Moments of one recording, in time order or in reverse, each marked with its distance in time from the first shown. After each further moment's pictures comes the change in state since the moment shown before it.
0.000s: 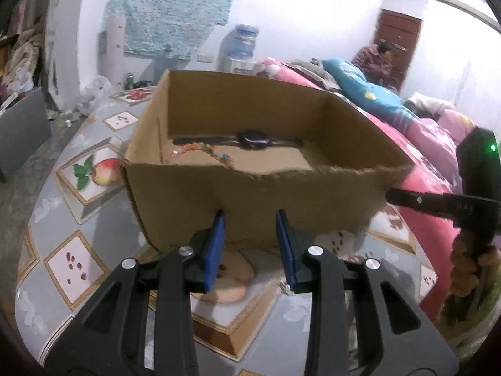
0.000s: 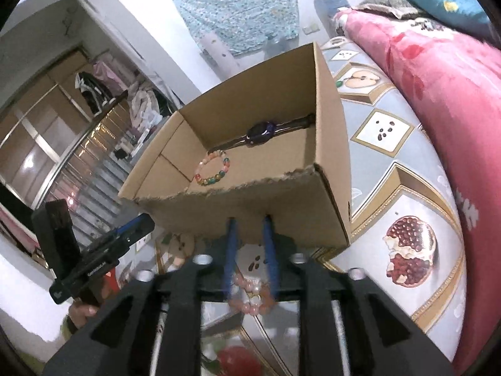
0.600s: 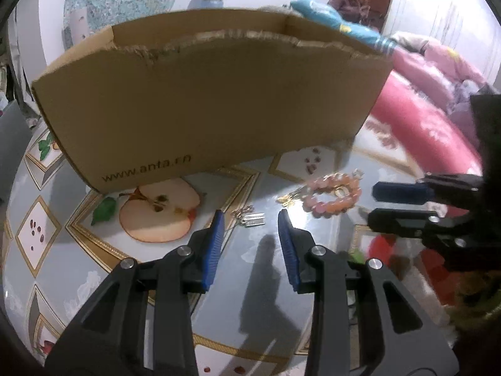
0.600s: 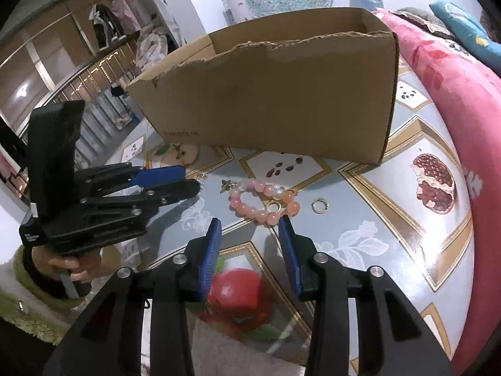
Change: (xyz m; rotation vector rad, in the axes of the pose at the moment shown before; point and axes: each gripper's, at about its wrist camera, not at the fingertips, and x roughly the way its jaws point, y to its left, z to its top) left arm 0.037 -0.046 -0.048 0.155 0.221 -0.002; right arm 0.015 0.037 -0.079 -0.232 0.137 -0.093
